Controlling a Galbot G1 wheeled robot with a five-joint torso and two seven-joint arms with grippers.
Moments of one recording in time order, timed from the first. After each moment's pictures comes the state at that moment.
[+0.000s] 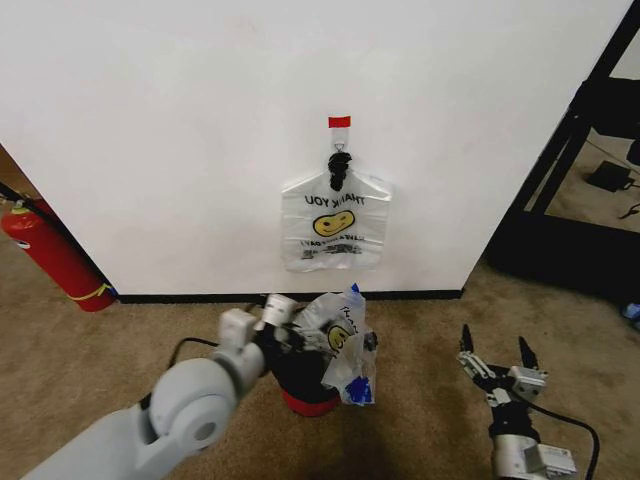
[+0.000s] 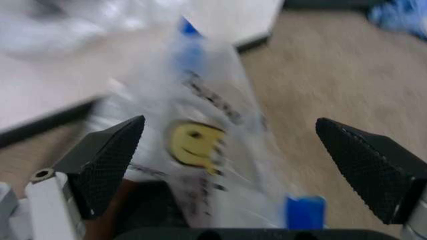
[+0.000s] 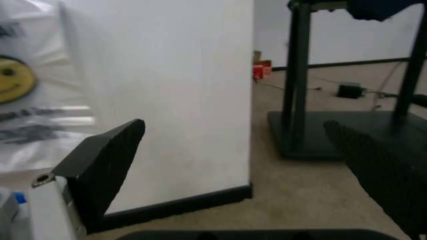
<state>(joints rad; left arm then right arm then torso) 0.82 -0.83 0.29 -2.20 -1.06 0.60 -0.51 -1.76 1.33 0.60 2.04 0.25 0.33 0.30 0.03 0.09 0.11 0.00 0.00</state>
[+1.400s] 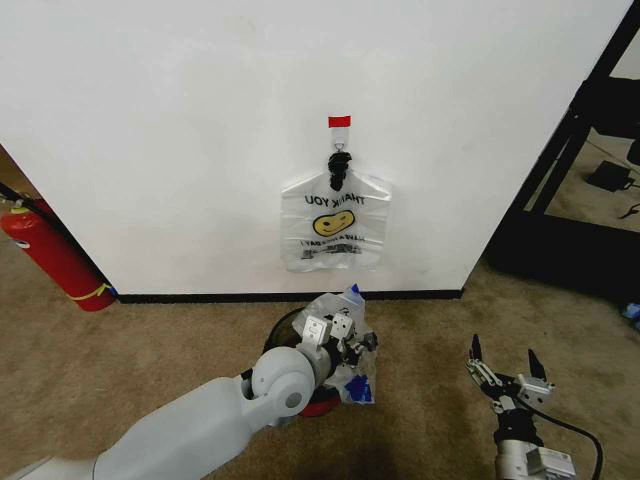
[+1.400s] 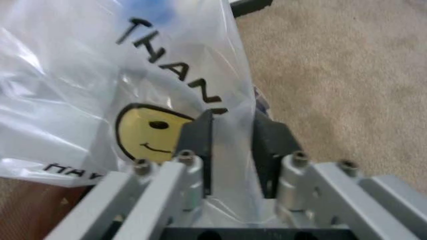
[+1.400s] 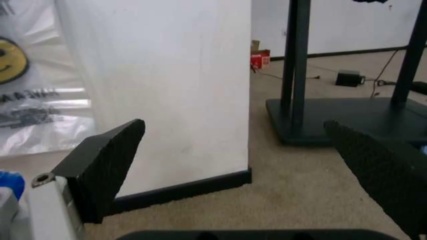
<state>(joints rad) 0.65 -0.99 0.49 -1.95 -1.13 0.57 -0.58 -1.75 1.35 0.57 2.00 0.24 0.34 0.29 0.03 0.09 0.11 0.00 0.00</state>
